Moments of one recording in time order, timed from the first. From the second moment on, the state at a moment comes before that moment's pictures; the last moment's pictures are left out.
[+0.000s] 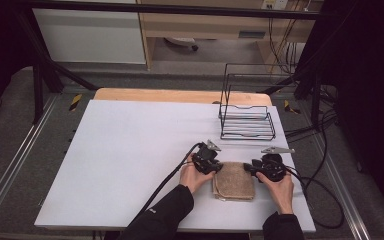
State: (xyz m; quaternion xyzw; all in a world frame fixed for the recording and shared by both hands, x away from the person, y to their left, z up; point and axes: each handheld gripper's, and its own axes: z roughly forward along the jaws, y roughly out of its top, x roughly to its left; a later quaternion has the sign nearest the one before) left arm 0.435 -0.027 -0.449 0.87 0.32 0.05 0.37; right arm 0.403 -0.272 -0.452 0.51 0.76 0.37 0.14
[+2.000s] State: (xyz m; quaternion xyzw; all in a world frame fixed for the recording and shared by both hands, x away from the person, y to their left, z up) left arm 0.395 0.003 -0.403 0.80 0.32 0.08 0.50; right arm 0.363 -0.267 -0.398 0.46 0.73 0.48 0.17
